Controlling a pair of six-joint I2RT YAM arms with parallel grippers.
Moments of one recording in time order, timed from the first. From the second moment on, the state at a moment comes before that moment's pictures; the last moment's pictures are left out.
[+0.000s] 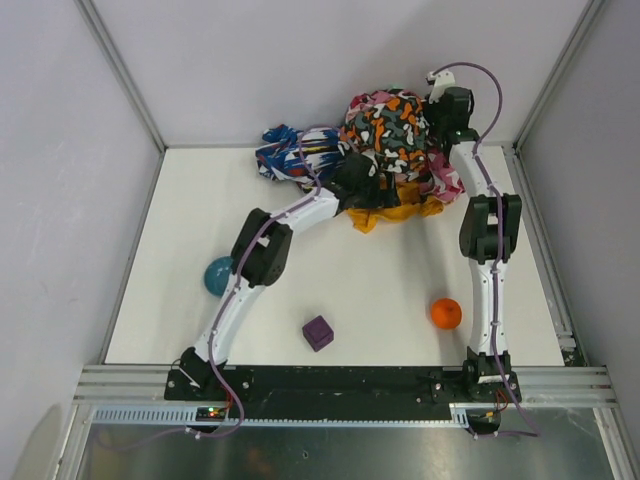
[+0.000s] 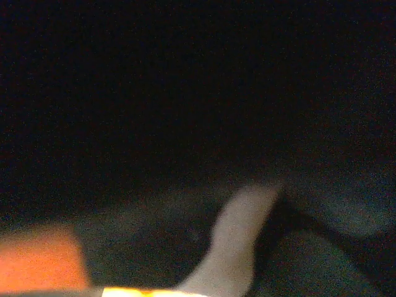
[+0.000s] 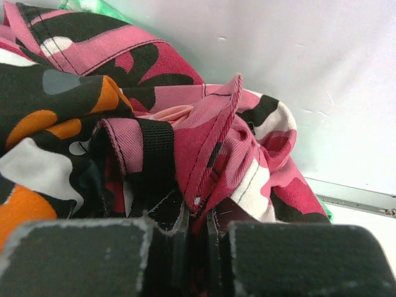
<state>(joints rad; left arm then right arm) -0.65 2.48 2.04 -0.22 0.18 -0.56 0.07 2.48 2.34 -0.13 -0.06 -0.15</state>
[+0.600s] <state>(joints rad) -0.77 2.65 2.28 -0.26 0.15 -0.58 0.04 2.41 2.20 -0.09 -0.12 -0.11</state>
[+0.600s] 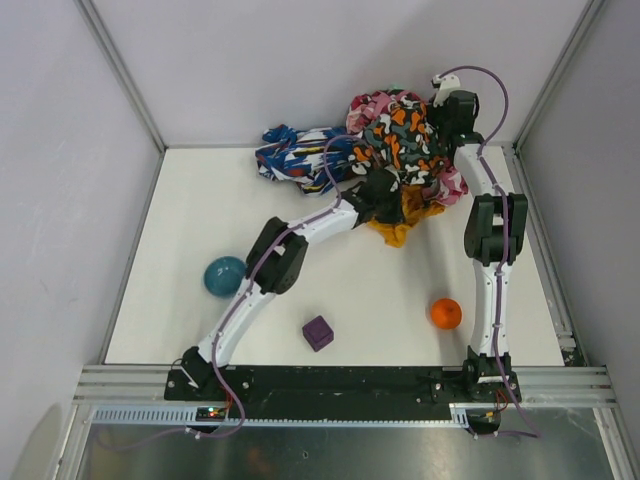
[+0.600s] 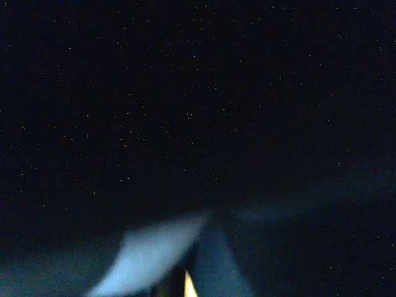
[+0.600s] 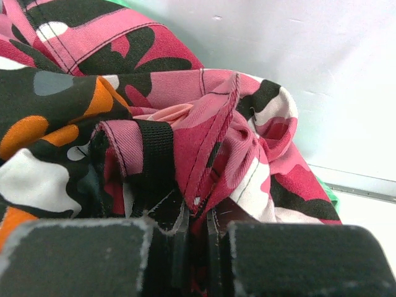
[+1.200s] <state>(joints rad) -0.79 1.15 1.61 -0.31 -0.06 -0.27 0.04 2.43 2.28 -0.25 -0.02 -0.04</state>
